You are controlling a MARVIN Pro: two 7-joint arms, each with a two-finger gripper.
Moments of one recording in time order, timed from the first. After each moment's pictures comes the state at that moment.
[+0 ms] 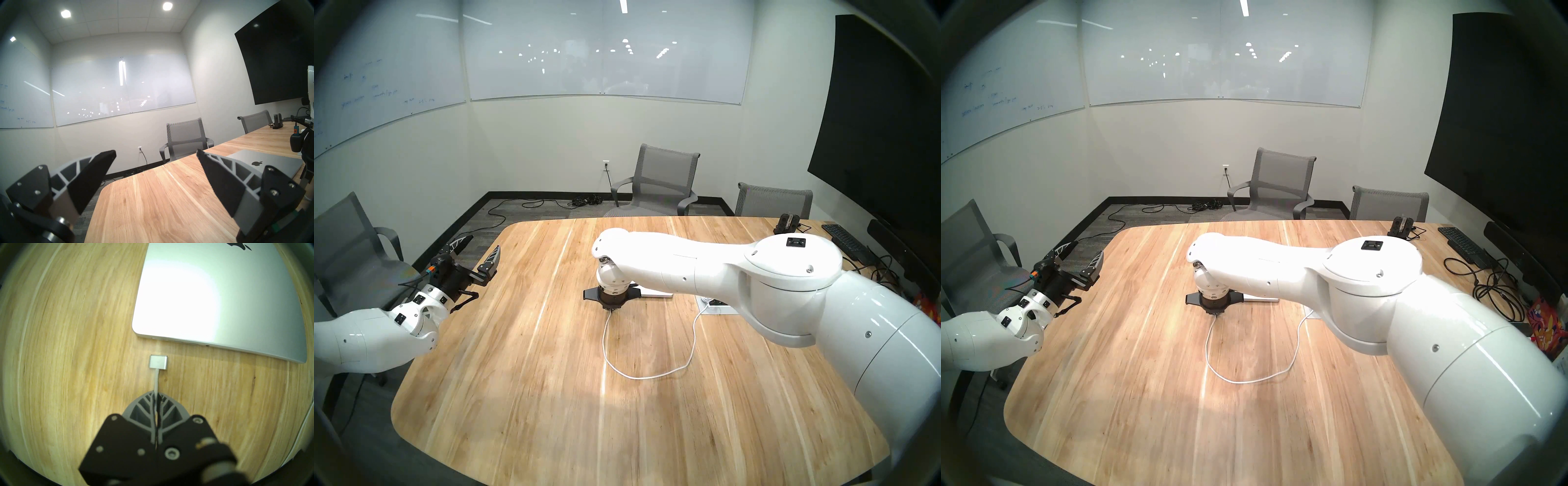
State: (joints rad) left arm 0.75 -0.31 -0.08 -1.35 -1.20 -0.90 0.08; right arm -0.24 -1.59 -0.26 -0.82 2.48 0.57 -0.85
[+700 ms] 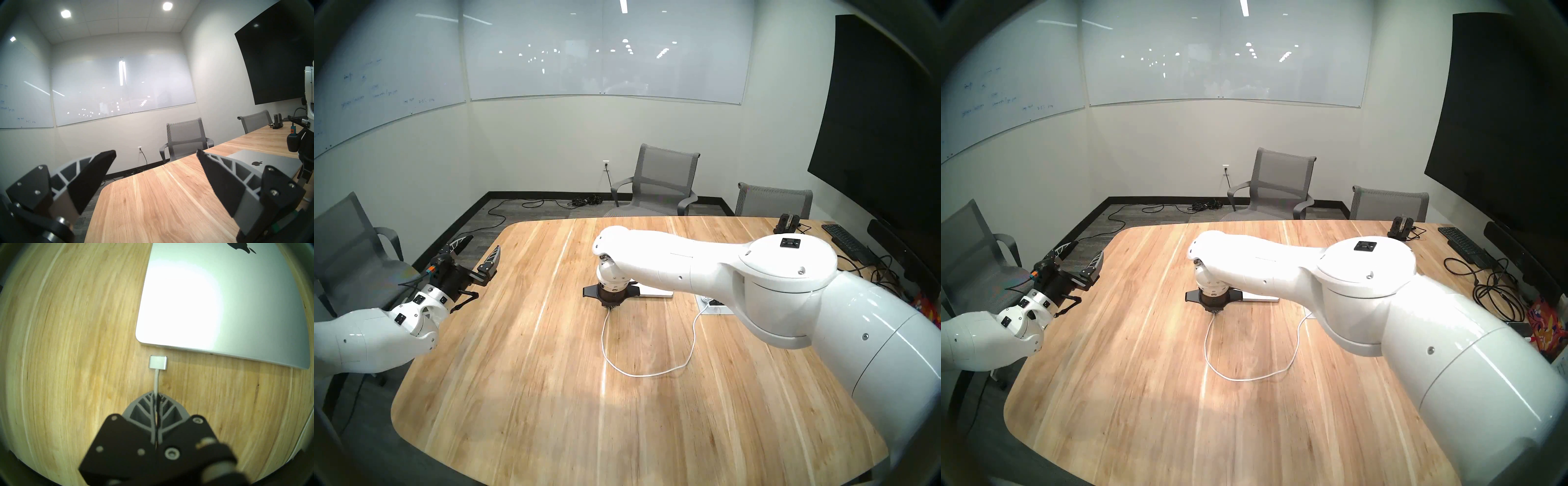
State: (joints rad) left arm 0.75 -0.31 -0.08 -1.35 -1.20 -0.90 0.08; right arm -0.24 -1.62 -0.26 -0.75 2.47 0.61 -0.81
